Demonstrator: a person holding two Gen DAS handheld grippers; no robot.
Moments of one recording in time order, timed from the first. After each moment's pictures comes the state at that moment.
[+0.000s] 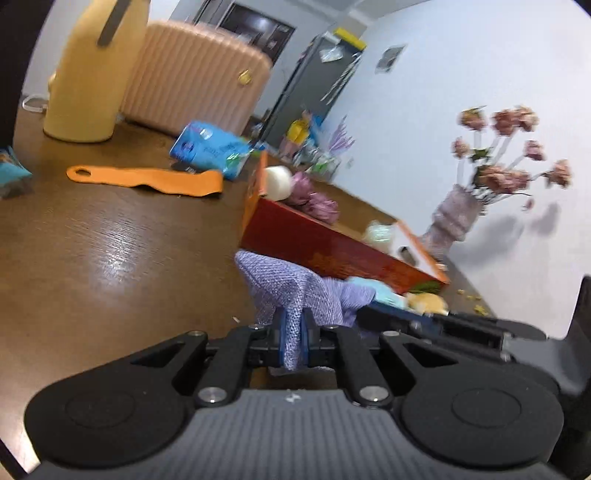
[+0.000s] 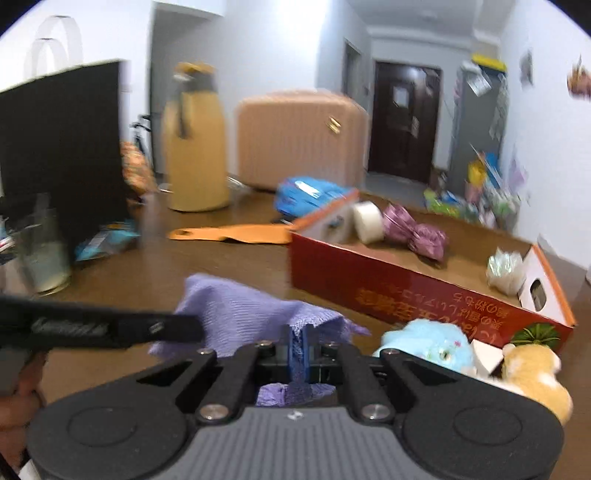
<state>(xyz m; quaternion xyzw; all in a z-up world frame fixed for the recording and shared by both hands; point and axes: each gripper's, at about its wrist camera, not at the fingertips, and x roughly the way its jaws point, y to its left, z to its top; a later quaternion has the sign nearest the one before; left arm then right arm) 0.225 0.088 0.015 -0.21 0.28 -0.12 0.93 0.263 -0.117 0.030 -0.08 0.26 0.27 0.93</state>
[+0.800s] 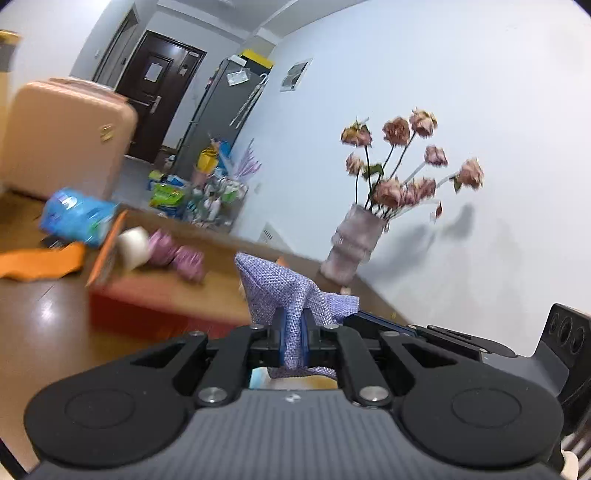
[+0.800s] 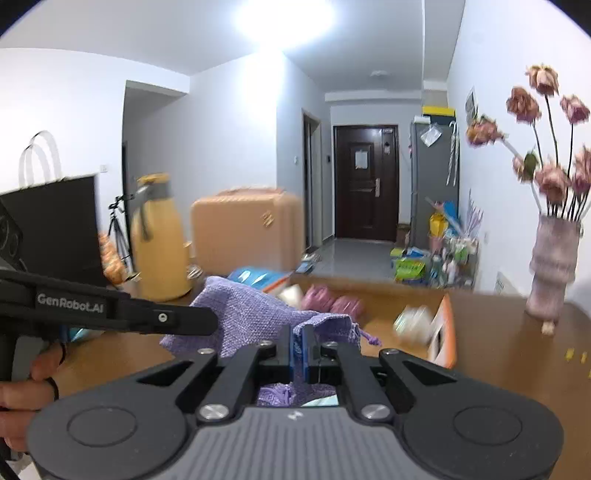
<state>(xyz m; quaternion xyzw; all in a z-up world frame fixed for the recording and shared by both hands) 0.288 -0.009 0.100 -0.19 0.21 -0.24 0.93 0.261 -0.246 0.101 -0.01 0.15 0.22 0.96</state>
